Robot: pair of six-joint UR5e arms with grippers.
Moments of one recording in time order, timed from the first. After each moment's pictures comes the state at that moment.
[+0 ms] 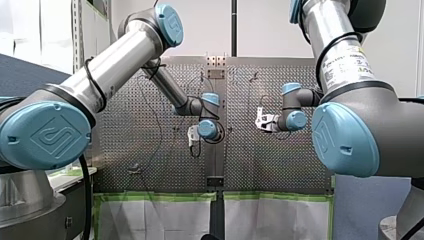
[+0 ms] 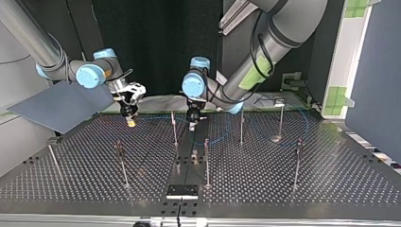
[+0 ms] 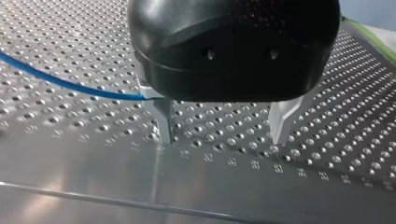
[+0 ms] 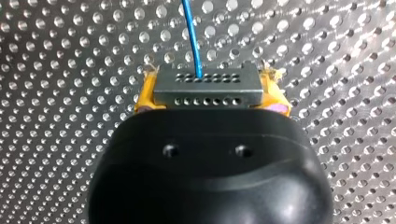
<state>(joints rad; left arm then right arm) -0.51 -2.35 -1.38 -2.70 -1.91 -1.67 1.85 -0.98 1.63 -0.52 1.25 1.66</state>
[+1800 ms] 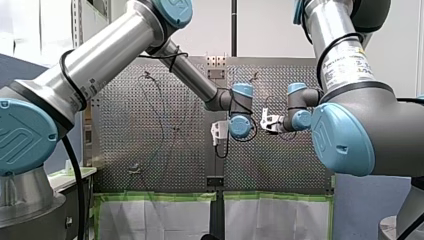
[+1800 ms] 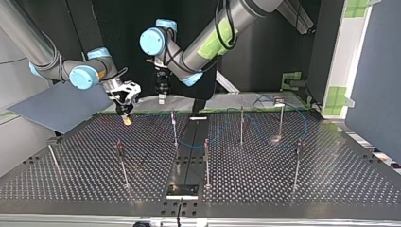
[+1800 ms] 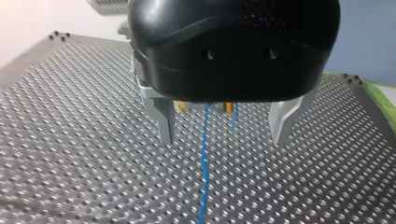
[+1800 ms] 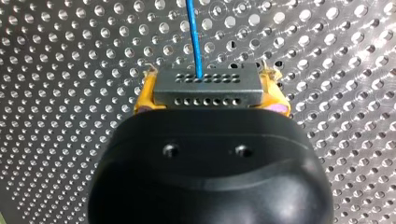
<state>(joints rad) -0.80 -2.33 -1.37 -2.69 -2.20 -1.71 1.81 -0.98 1.63 -0.47 1.21 1.65</state>
